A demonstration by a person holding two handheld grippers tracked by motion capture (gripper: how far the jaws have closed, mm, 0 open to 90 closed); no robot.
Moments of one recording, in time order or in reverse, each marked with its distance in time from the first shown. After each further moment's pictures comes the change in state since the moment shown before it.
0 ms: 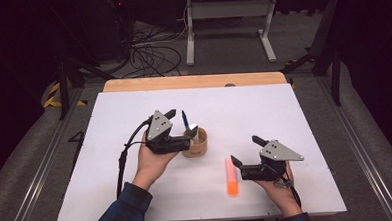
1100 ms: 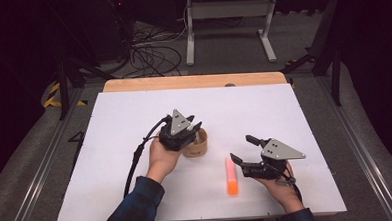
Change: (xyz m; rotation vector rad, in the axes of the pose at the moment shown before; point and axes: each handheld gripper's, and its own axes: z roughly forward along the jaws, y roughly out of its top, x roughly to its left) left arm -0.011 -0.008 0.047 0.169 0.028 0.091; right arm -0.007 0.000 0.003 -0.056 0.106 -0.048
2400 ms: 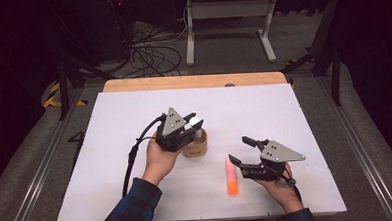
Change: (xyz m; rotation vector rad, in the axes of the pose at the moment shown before) left arm -0.003 0.016 -0.023 -0.083 -0.064 -0.022; right arm 0.004 0.002 -0.001 -0.026 0.048 -0.031
